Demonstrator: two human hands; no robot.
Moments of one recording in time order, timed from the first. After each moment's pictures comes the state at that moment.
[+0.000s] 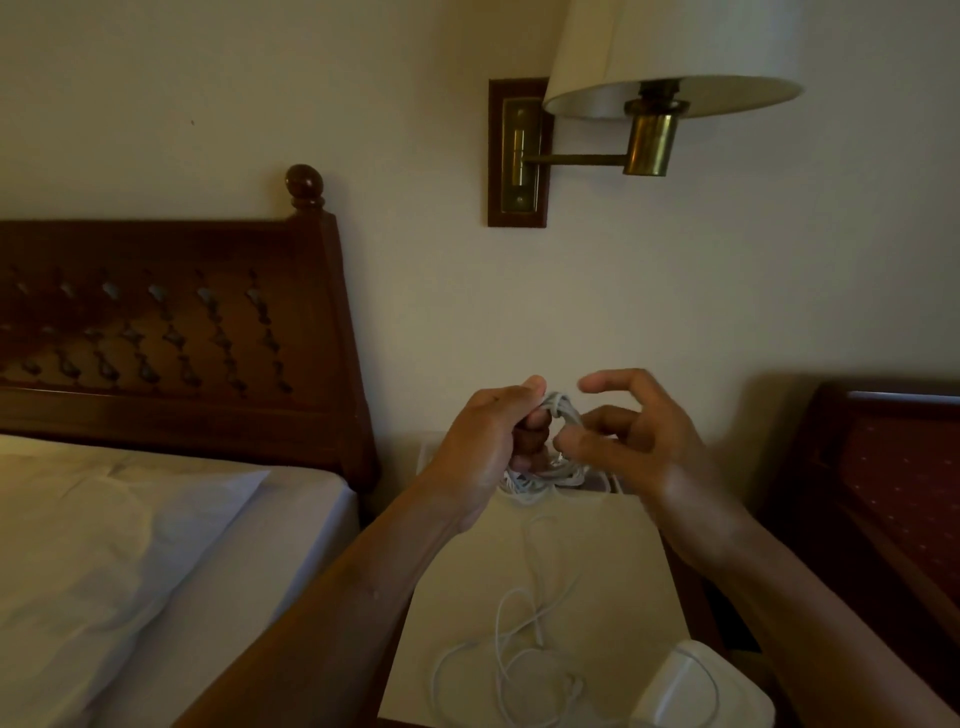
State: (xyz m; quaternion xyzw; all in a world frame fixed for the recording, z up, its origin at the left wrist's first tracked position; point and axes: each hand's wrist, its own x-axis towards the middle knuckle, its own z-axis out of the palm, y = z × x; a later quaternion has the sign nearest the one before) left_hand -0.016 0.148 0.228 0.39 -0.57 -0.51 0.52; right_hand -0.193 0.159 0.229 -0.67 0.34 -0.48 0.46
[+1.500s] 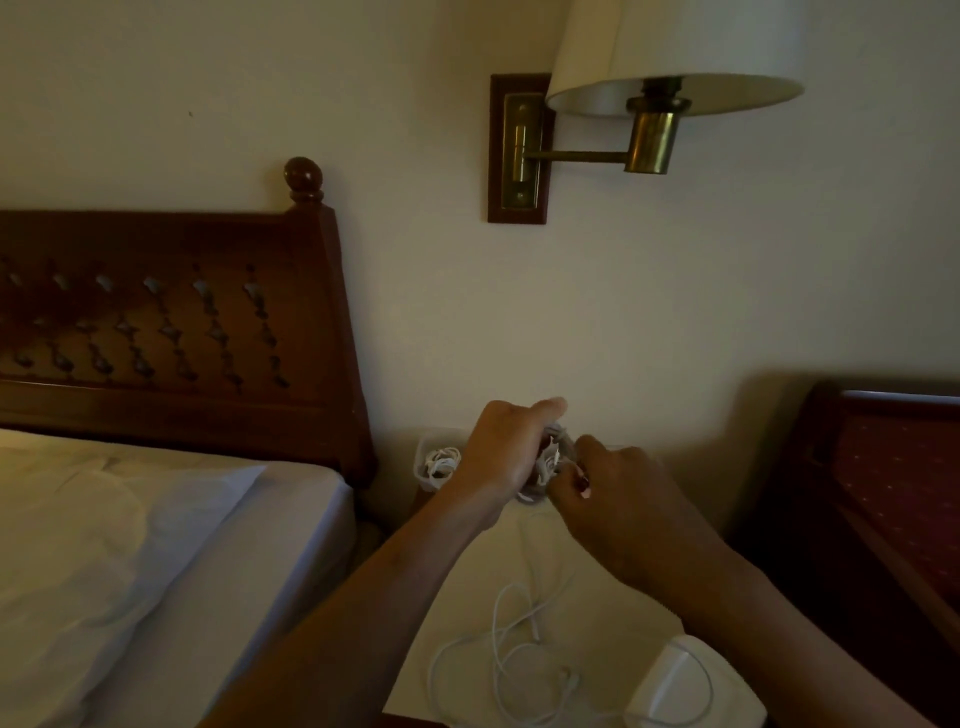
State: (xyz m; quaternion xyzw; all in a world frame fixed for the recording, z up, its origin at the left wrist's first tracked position) left_hand -0.032 0.122 0.205 0.55 -0.54 -0.42 0.47; right_hand -0.174 0.158 0.199 -0.79 0.55 -0.26 0.08
